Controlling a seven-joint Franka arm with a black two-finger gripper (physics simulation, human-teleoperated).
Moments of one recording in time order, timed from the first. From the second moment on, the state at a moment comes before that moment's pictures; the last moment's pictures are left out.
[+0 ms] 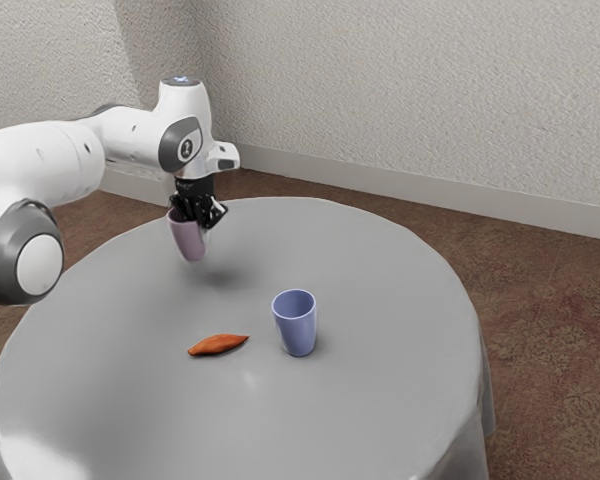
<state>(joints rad) 0.12 0.73 0.04 -1.21 0.09 1.94 0.13</state>
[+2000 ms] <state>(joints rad) -0.04 0.28 -0.31 -1.68 0.25 1.95 -0.26</state>
